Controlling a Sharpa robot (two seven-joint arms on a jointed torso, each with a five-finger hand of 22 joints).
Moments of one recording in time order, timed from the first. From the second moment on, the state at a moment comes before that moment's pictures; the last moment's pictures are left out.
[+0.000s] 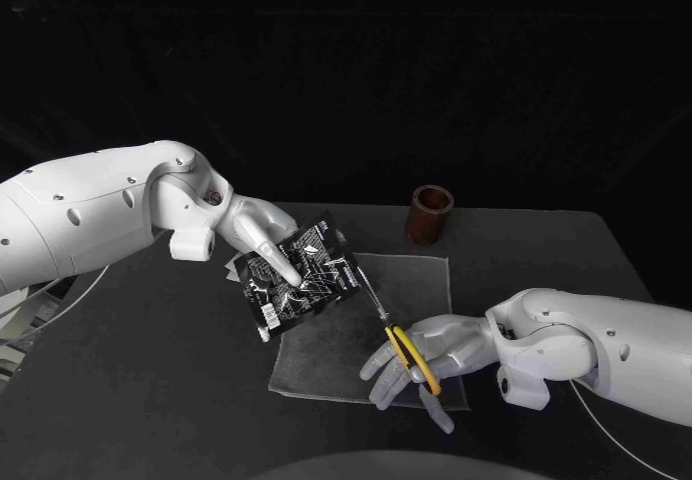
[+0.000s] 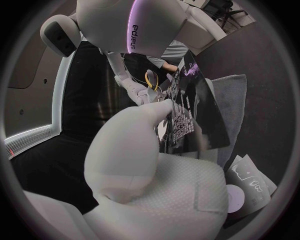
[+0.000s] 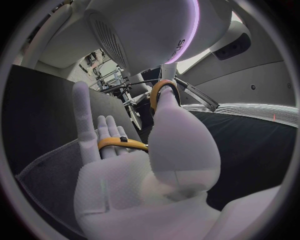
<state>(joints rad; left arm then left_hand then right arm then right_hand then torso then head) 1.40 -0.76 -0.07 1.24 -0.34 0.94 -0.38 1.37 -0.08 0.67 0.05 0.04 0.93 0.13 0.44 0.34 1.39 0.06 0.10 0.13 1.34 0.00 0.33 0.54 0.17 1.31 0.08 0.33 0.19 1.10 -0.87 -0.17 1.60 -0.33 0.63 -0.03 1.21 -0.19 -0.19 0.30 0.06 0.18 0.18 0.39 0.34 0.55 0.21 0.21 0.20 0.55 0.18 0.06 0.36 0.18 1.08 0.27 0.80 0.27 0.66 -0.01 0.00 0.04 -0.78</state>
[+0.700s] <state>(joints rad) 1.40 -0.75 -0.07 1.26 -0.34 0.94 -0.39 1.37 -0.08 0.67 0.05 0.04 0.93 0.13 0.45 0.34 1.39 0.06 0.10 0.13 1.34 0.00 0.33 0.54 0.17 1.31 0.08 0.33 0.20 1.11 -0.85 -0.17 1.60 -0.33 0.63 -0.03 1.21 -0.18 -0.17 0.30 0.06 0.18 0.18 0.41 0.35 0.56 0.21 0.23 0.19 0.57 0.18 0.06 0.35 0.18 1.09 0.27 0.80 0.26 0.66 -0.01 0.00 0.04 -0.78</state>
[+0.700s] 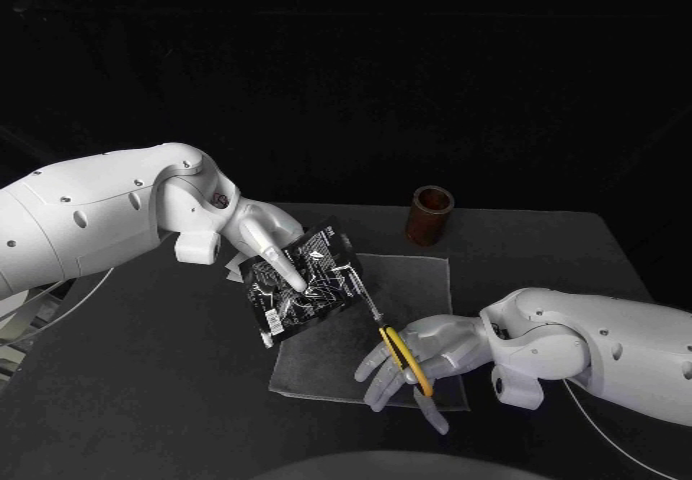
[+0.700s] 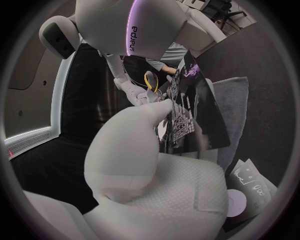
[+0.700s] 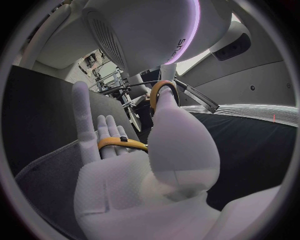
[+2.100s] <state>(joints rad) 1.40 -0.75 -0.08 1.26 -0.35 0.94 -0.43 1.37 -0.08 0.67 0.05 0.04 0.93 0.13 0.44 0.34 1.39 0.06 0.10 0.14 1.34 0.00 0.33 0.55 0.17 1.31 0.08 0.33 0.20 1.12 -0.85 -0.16 1.58 -0.31 0.66 -0.03 1.22 -0.16 -0.16 0.30 0.06 0.17 0.17 0.45 0.36 0.57 0.21 0.24 0.18 0.58 0.18 0.06 0.34 0.17 1.09 0.27 0.80 0.25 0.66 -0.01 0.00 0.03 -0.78</state>
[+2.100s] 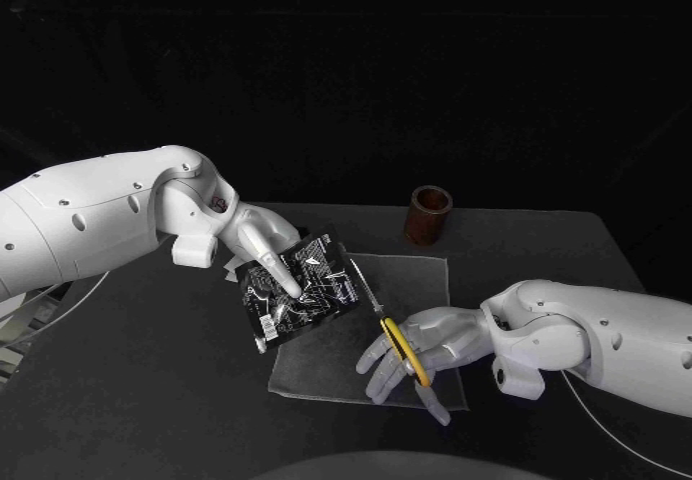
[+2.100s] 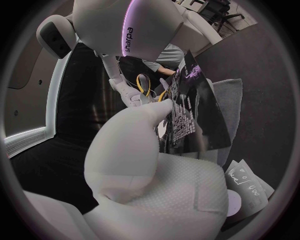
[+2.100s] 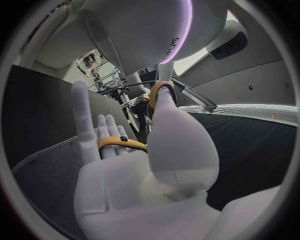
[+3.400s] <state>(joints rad) 1.40 -0.76 -0.07 1.29 -0.37 0.94 -0.40 1.37 -0.08 0.67 0.04 0.04 0.93 0.13 0.44 0.34 1.39 0.06 0.10 0.14 1.34 0.00 0.33 0.55 0.17 1.31 0.08 0.34 0.20 1.12 -0.84 -0.16 1.57 -0.31 0.68 -0.04 1.22 -0.16 -0.15 0.30 0.06 0.17 0.17 0.47 0.37 0.58 0.21 0.24 0.17 0.58 0.18 0.06 0.34 0.18 1.09 0.27 0.80 0.25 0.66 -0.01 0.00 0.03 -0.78</state>
